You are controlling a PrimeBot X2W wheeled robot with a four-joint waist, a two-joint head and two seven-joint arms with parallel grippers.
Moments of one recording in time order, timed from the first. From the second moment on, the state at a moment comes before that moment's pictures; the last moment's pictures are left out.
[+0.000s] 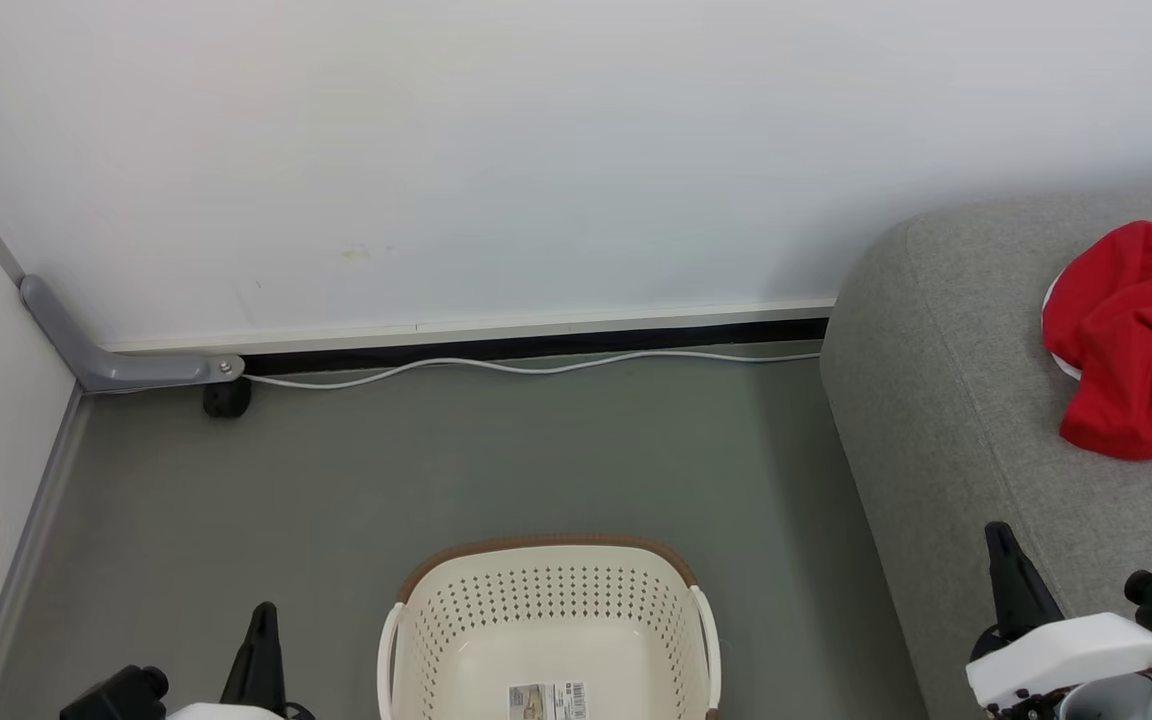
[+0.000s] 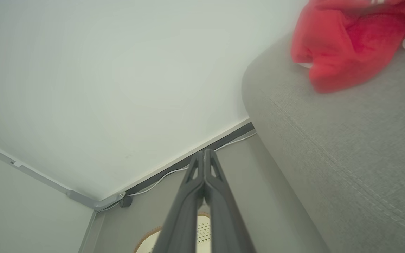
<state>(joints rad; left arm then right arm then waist) 0.04 0.02 0.01 0.37 -0.64 -0.03 -0.14 -0.10 -0.09 0.04 0.44 0.67 0.13 -0.15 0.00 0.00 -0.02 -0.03</state>
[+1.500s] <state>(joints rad) -0.01 0.03 0.05 0.32 -1.14 -0.08 -0.01 -0.10 -0.07 -0.05 0.36 1.15 0.13 -0.02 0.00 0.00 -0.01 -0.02</state>
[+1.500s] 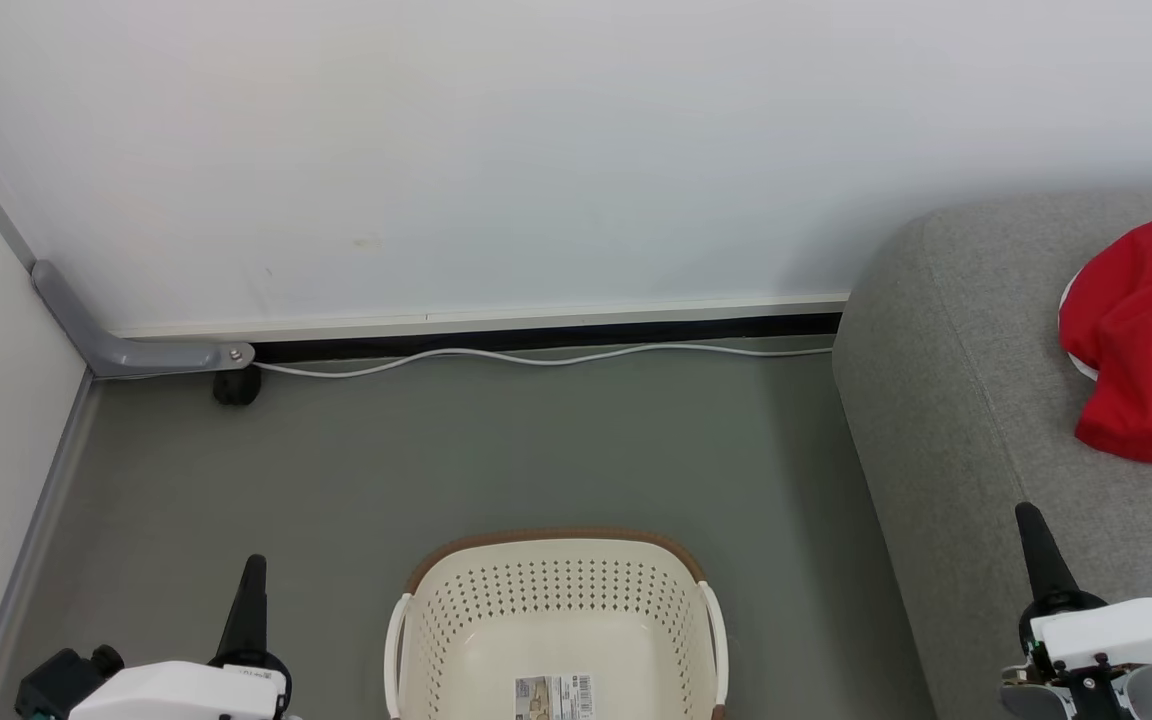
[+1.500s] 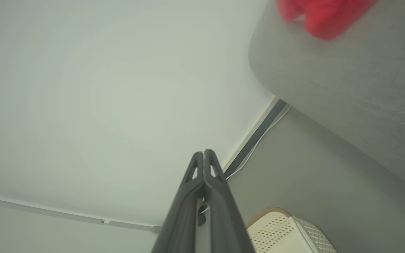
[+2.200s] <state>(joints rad) -0.03 0.03 0.06 0.30 -1.36 -0.10 0.05 -0.09 -0.06 -0.09 0.32 1.36 0.13 0.04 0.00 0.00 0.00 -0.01</state>
